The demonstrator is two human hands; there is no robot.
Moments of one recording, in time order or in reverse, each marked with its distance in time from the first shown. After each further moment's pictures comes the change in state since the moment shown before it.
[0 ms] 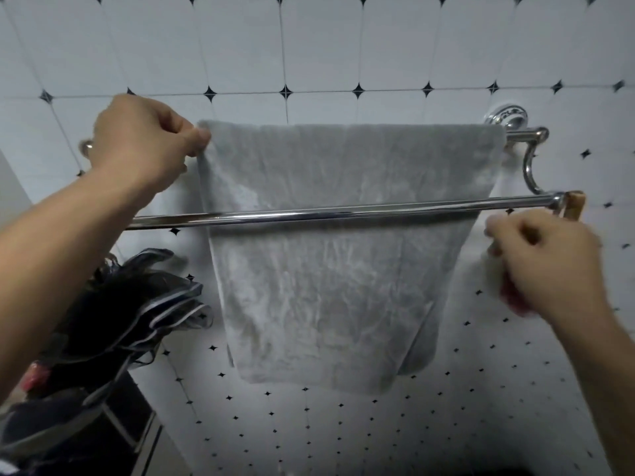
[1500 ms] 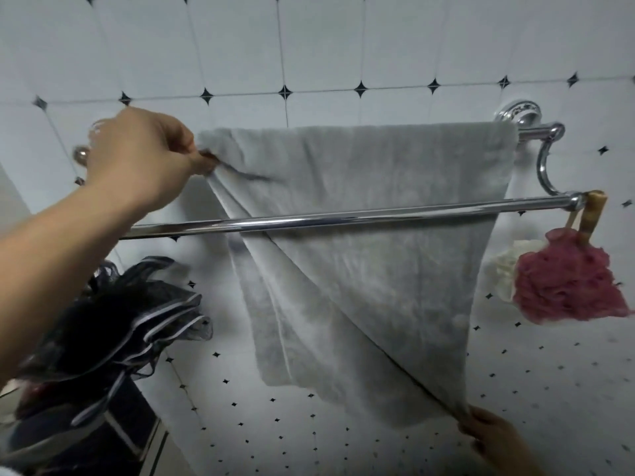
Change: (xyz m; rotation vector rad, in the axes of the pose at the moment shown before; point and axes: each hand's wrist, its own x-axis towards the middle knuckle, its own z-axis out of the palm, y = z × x) left_hand 0.004 -0.009 0.007 0.193 -0.015 0.168; right_hand -0.162 0.251 0.129 0.333 -0.572 0.980
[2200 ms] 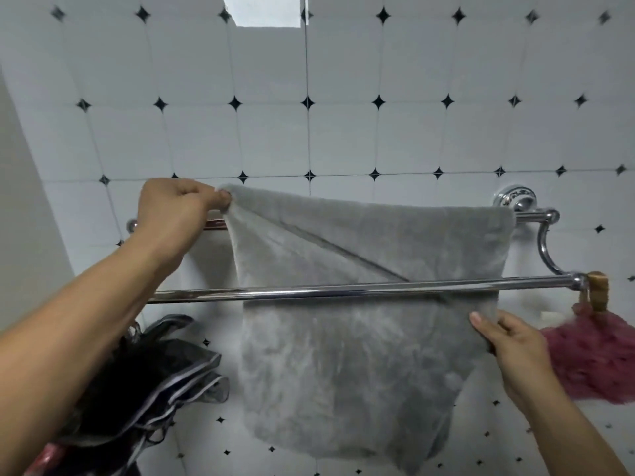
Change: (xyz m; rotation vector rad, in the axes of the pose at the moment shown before) left_hand 0.014 0.007 -0.013 -0.530 0.132 -0.234; right_hand -0.082 -0.255 0.011 0.357 0.084 -0.787
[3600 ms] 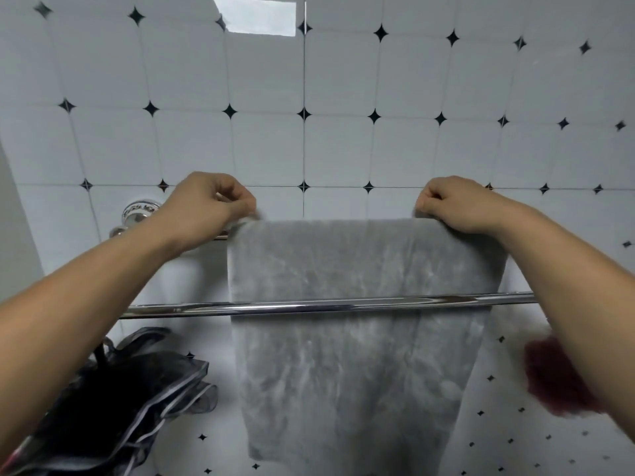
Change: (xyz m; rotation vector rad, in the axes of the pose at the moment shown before) left_hand 0.023 0.010 0.018 0.150 -0.341 0.153; right_hand 0.089 -0.206 0.085 -1.110 -0.446 -0.507
